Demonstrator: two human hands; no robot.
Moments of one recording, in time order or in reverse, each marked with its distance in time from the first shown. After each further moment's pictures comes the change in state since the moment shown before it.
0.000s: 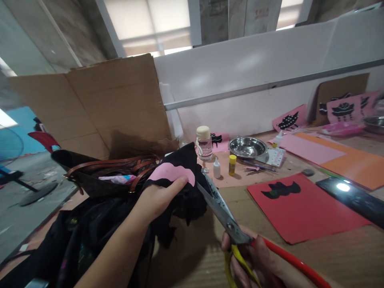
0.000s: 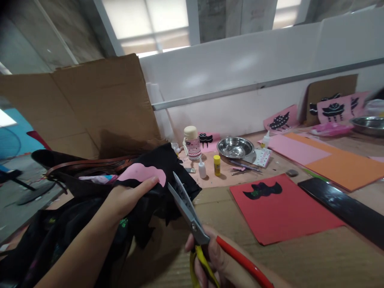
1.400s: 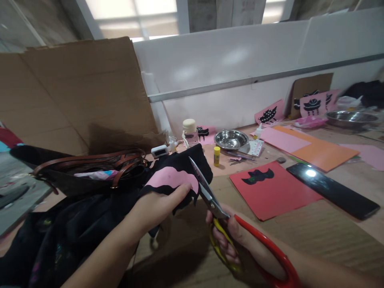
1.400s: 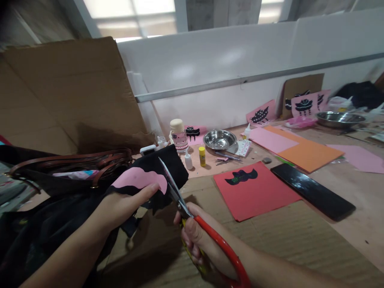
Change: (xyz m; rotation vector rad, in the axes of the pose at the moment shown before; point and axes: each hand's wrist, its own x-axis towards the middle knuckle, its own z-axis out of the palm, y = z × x) left_hand -0.020 0.015 0.020 0.067 -0.293 0.042; right_hand 0.007 -0.012 0.018 -0.166 0.094 -0.018
